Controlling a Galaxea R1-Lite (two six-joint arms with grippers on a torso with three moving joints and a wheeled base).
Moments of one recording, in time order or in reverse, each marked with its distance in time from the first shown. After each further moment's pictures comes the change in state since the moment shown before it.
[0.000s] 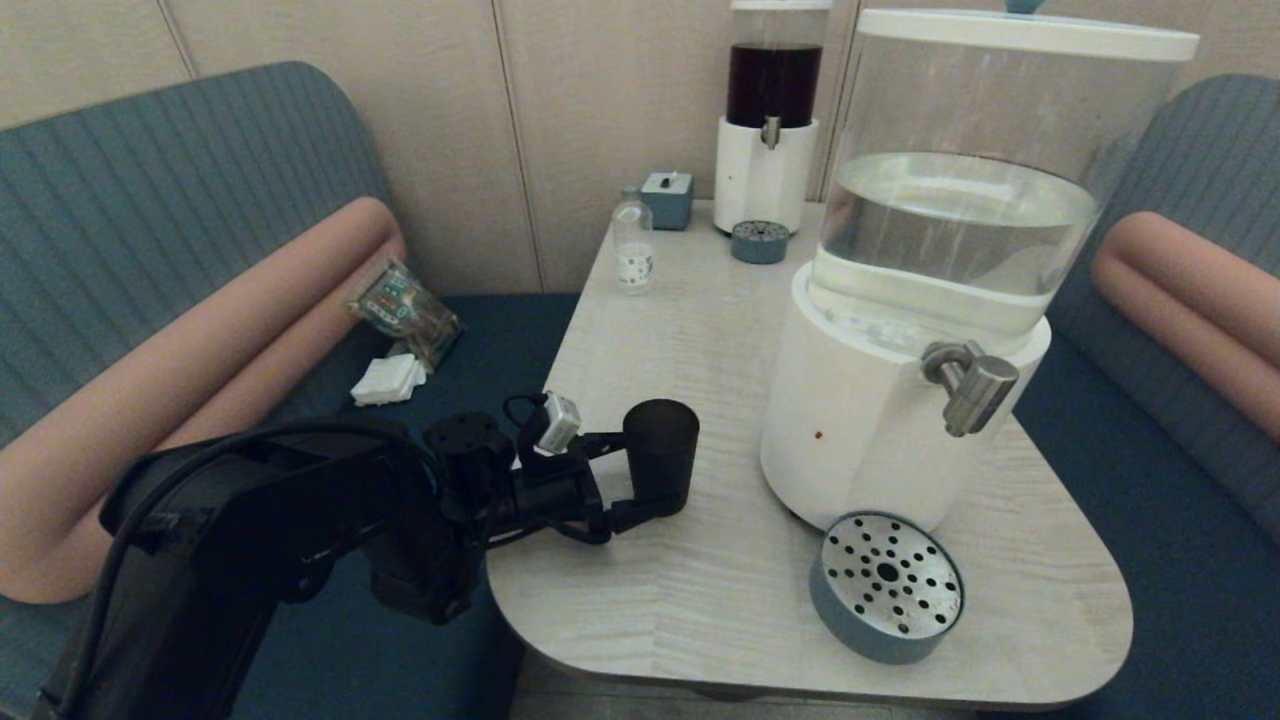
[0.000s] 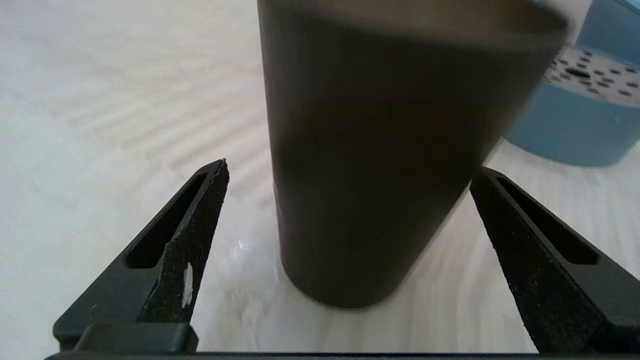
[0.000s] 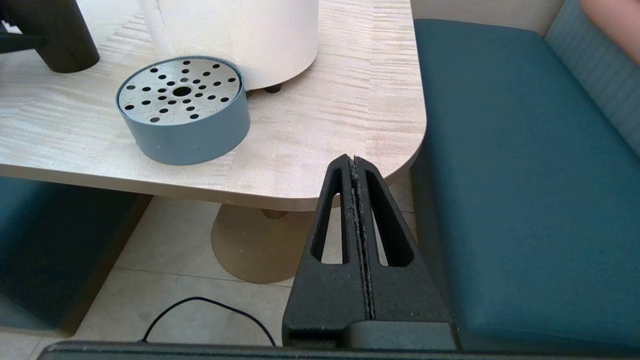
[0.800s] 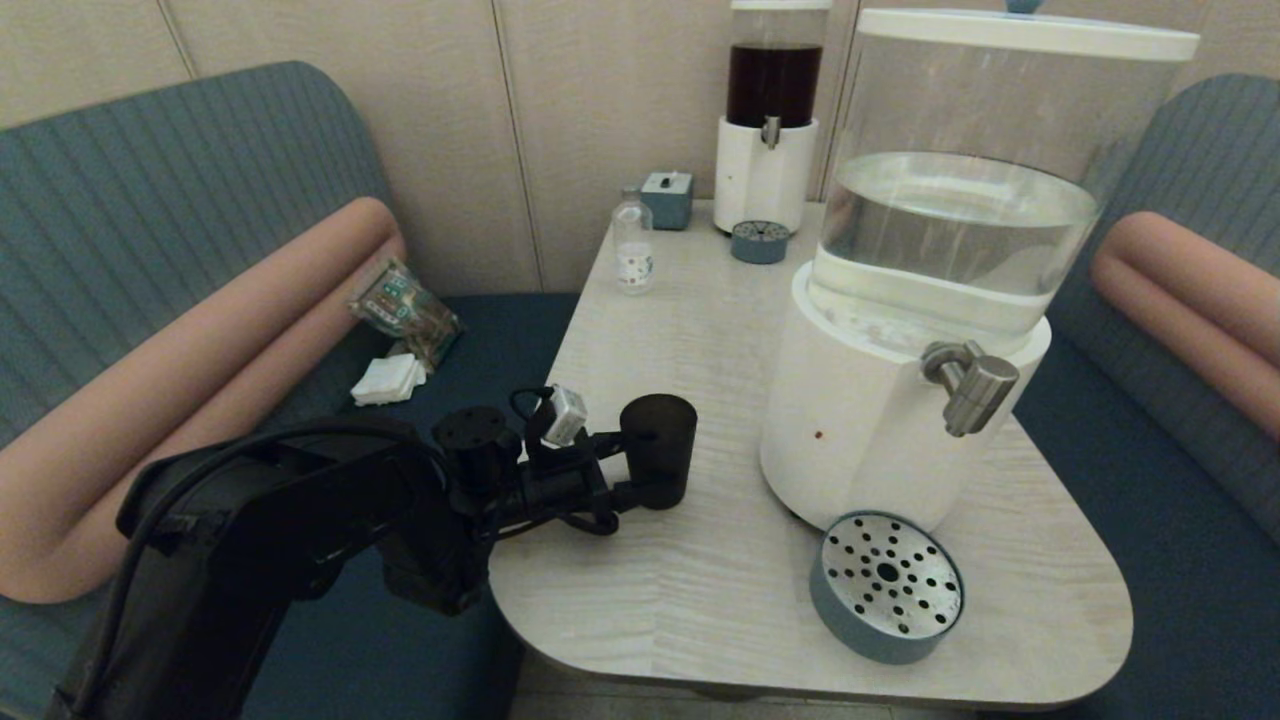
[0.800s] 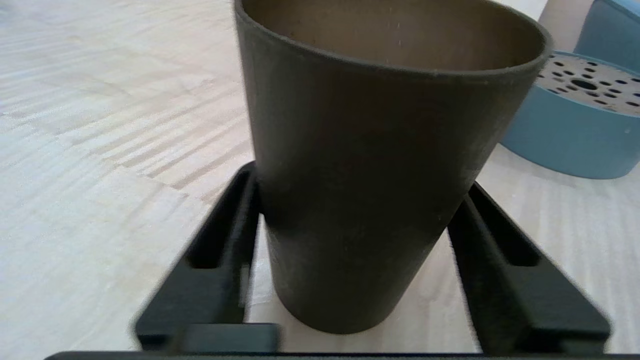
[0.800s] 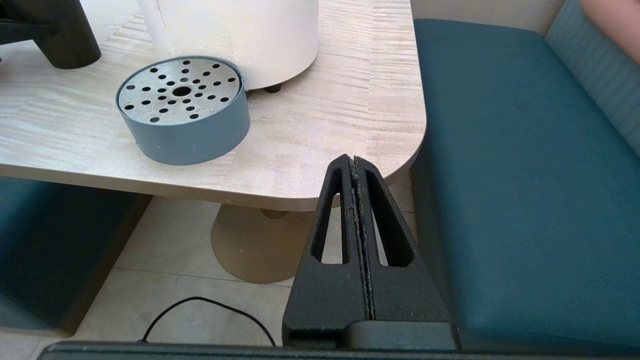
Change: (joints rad) left arm -0.010 0.021 -0.054 0.000 0.002 -0.017; right arm 0.000 0.000 0.000 0.000 0.000 0.000
